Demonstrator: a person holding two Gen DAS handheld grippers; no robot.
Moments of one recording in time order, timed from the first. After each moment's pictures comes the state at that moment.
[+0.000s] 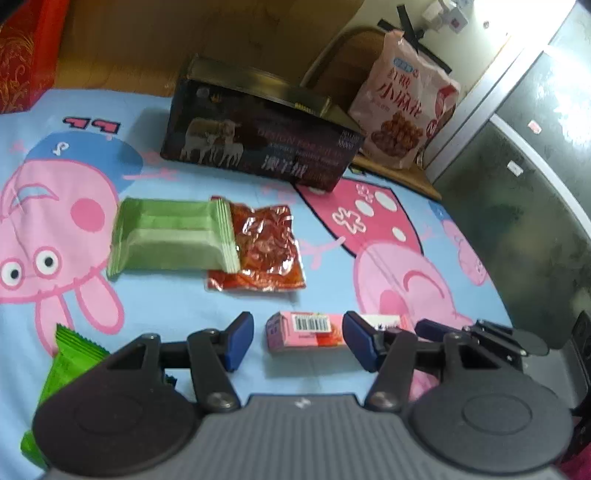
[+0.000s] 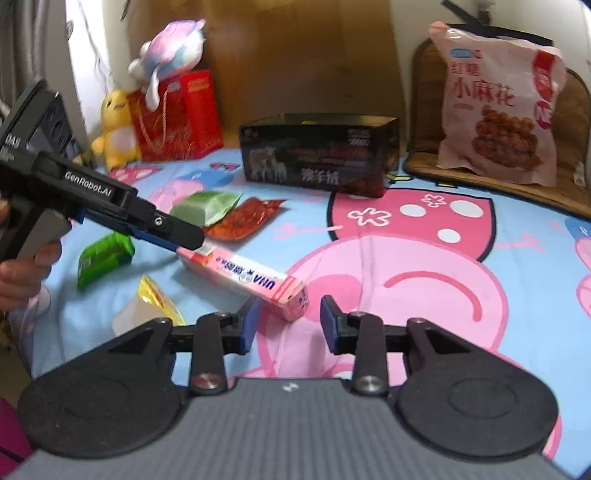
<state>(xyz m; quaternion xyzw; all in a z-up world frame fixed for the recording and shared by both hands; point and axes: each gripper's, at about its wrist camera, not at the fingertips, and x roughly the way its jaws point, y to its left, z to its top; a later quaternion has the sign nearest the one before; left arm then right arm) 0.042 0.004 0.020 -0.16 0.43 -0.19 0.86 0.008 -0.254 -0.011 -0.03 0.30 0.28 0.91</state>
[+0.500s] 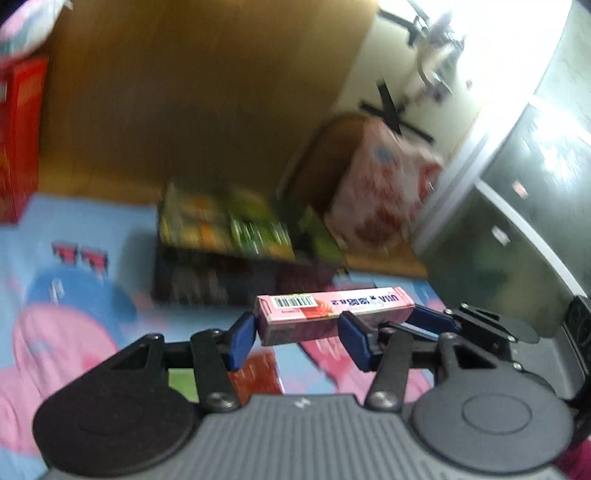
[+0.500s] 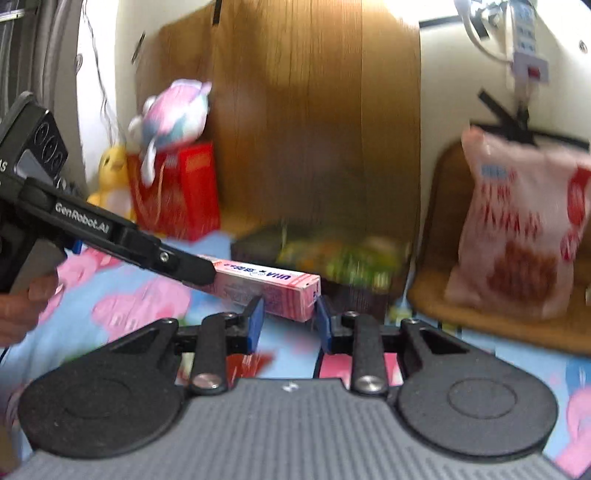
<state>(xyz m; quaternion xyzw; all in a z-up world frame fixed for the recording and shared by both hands) 0.102 0.020 0.107 -0.16 0.34 -0.19 0.91 0.097 -0.220 0.078 -0.03 0.19 0.29 0.94</state>
